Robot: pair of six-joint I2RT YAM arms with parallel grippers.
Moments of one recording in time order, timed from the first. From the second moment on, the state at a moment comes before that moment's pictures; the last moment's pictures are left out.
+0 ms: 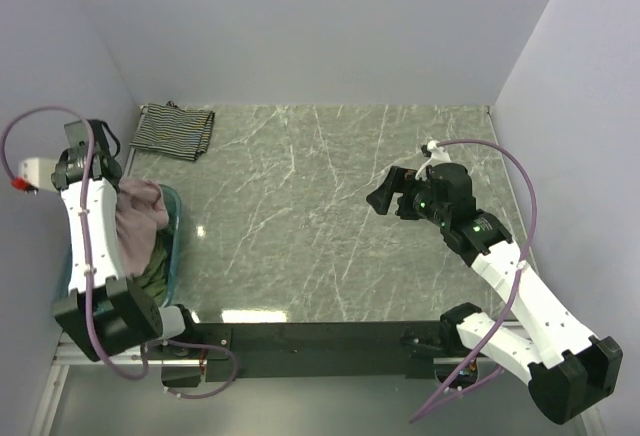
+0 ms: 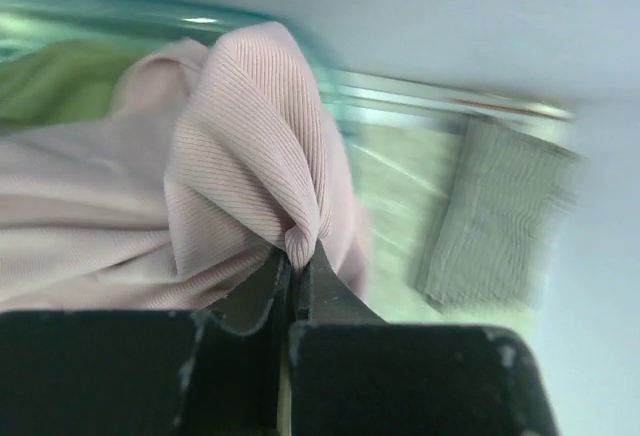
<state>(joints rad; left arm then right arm) 0.40 1.30 1.28 -0.92 -0.54 -1.28 0.41 0.92 0.84 -0.42 -0.13 0.53</state>
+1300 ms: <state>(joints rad) -0.58 1.51 1.32 -0.43 -0.30 -0.83 0.48 0.93 0.81 -0.37 0.14 0.57</state>
